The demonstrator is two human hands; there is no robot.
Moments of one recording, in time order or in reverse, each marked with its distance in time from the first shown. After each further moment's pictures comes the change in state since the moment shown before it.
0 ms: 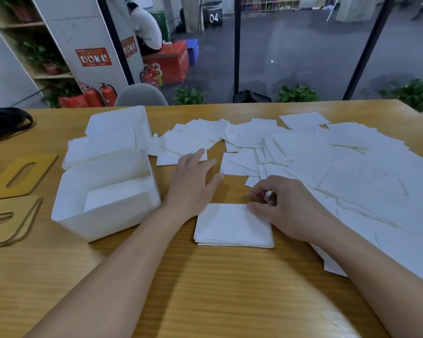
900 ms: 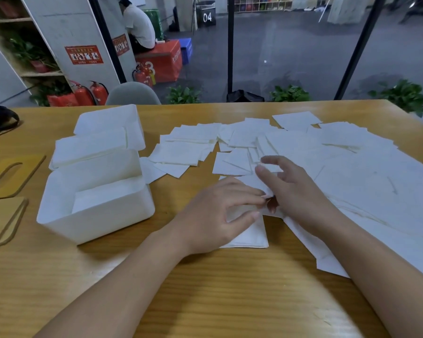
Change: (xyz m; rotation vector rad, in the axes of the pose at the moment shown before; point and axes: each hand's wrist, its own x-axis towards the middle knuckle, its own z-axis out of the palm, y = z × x) left_hand -0.051 0.047 0.007 -0.379 -0.028 0.546; right_hand 0.002 -0.009 -0.018 0.451 0.128 0.187
